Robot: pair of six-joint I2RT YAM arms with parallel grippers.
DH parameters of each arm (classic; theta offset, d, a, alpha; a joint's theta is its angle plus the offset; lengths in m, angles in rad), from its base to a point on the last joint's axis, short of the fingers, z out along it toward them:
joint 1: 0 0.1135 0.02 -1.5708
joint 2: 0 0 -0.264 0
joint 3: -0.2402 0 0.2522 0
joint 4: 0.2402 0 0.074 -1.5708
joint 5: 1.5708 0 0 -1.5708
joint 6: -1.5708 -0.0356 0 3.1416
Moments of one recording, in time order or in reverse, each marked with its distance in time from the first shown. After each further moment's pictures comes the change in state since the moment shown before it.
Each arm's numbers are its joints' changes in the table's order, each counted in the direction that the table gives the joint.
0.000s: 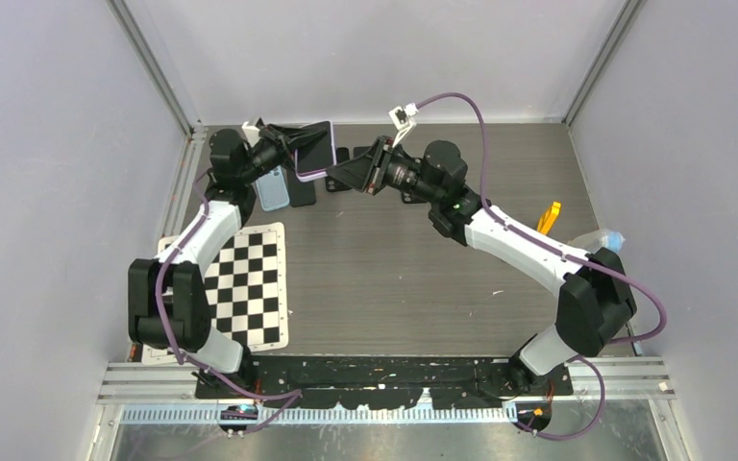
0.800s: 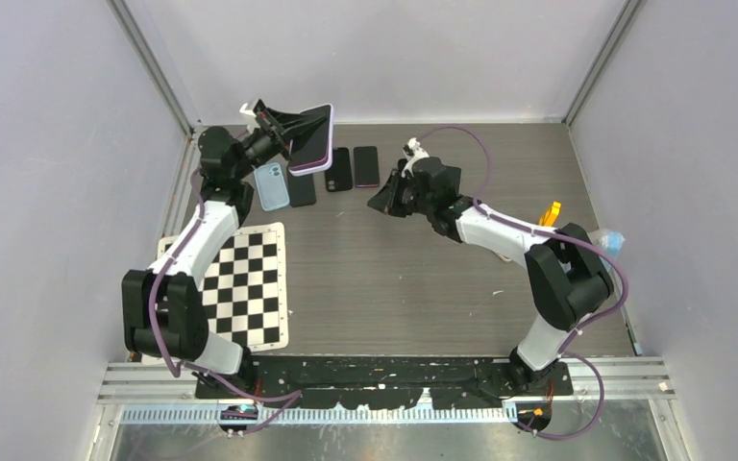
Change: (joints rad) left arm -0.008 -0.033 -0.030 -0.172 0.051 0.125; right arm -0.093 0.151 0.111 0.287 0.225 0.095
